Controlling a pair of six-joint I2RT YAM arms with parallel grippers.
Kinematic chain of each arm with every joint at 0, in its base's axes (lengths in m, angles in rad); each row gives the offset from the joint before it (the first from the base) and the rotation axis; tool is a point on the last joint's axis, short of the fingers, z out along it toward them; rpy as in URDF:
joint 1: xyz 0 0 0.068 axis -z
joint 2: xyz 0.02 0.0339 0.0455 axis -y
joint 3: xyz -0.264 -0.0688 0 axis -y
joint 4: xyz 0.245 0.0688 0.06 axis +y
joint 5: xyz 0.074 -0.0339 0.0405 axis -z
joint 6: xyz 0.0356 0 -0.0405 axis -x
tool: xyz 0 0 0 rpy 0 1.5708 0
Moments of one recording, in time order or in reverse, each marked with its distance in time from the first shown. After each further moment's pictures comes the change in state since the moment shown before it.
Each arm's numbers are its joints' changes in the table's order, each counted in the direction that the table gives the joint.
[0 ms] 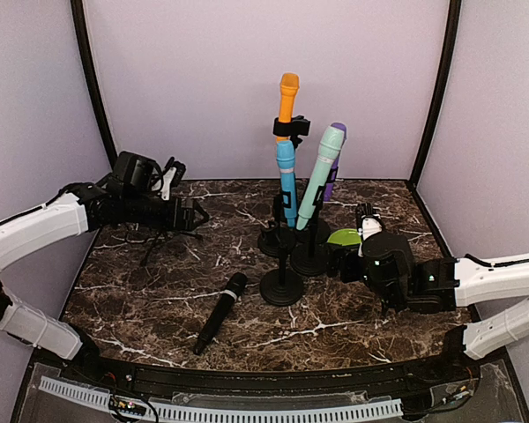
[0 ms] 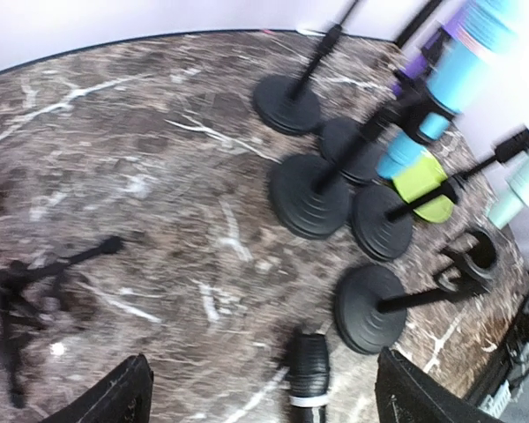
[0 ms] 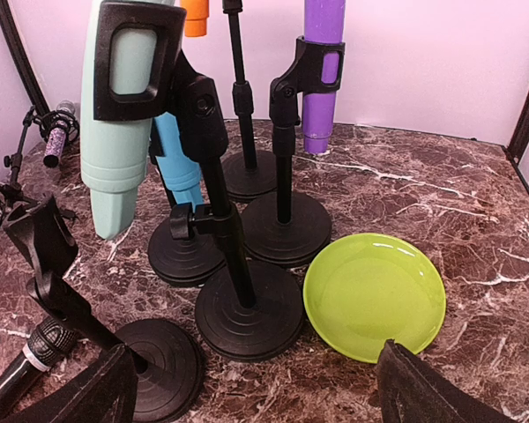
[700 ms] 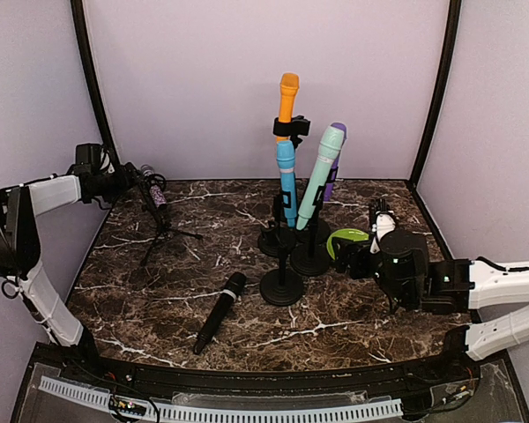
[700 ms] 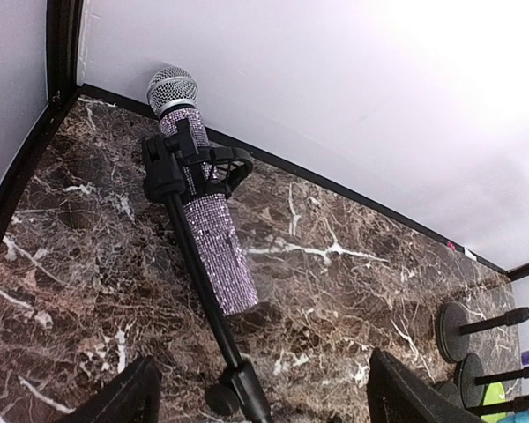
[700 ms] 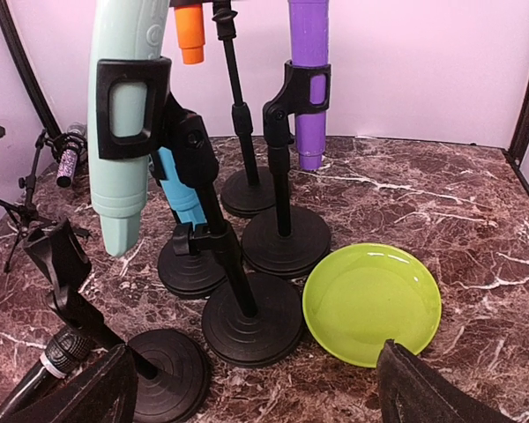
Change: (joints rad) left arm -0.635 -0.323 0.143 -0.297 0.104 0.099; right arm 0.007 0.106 -0.032 0.003 -0.013 0.001
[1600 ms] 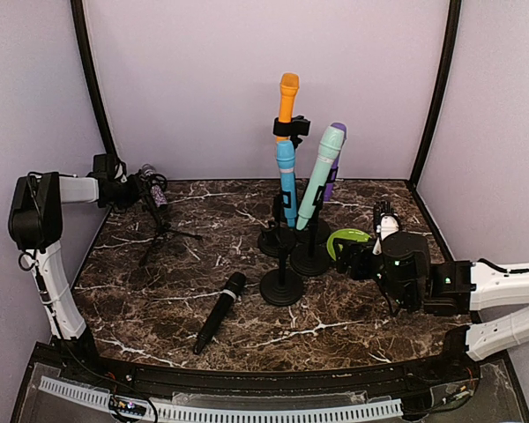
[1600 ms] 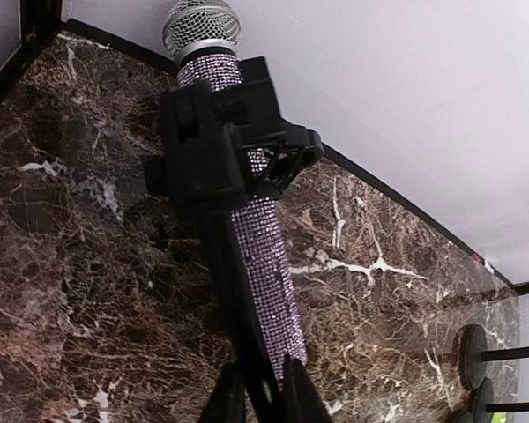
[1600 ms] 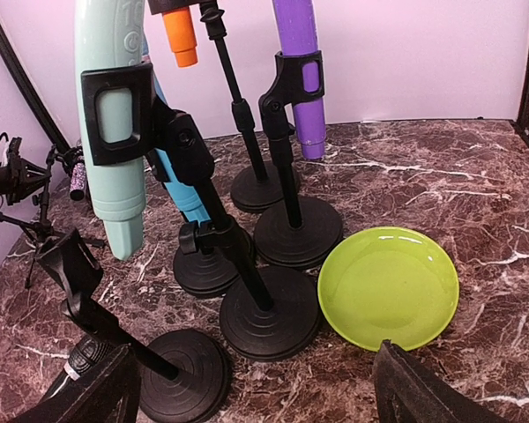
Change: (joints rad) left arm -0.012 -0.352 0.170 -0.086 0.035 0.057; right arm 0.000 0.024 -0.017 0.006 -0.020 -0.107
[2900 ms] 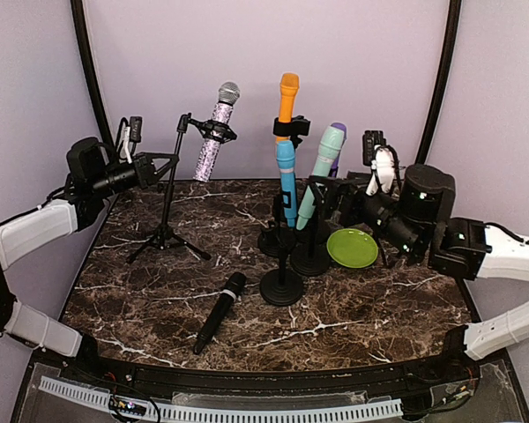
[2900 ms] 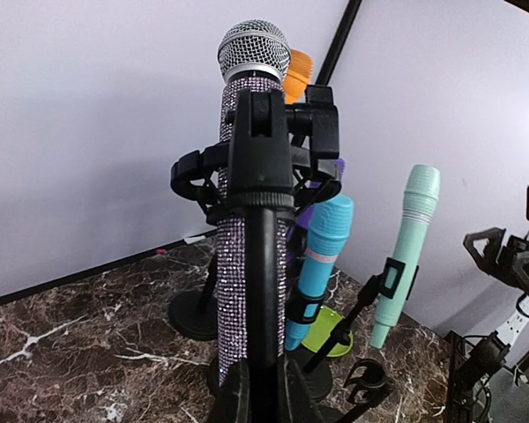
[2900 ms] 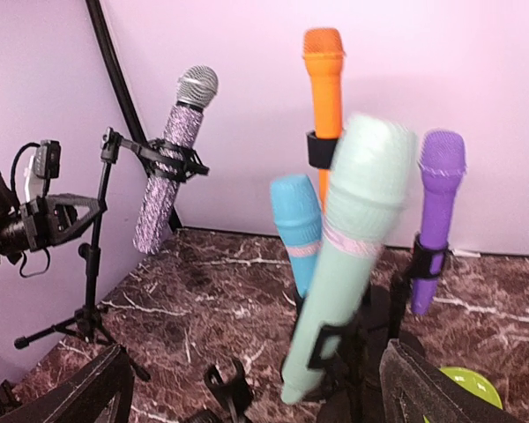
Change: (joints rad) left arm 0.278 0.667 -0.428 -0.426 0.438 -0.107; right arm 0.012 -0.056 0.339 -0.072 -0.195 0.283
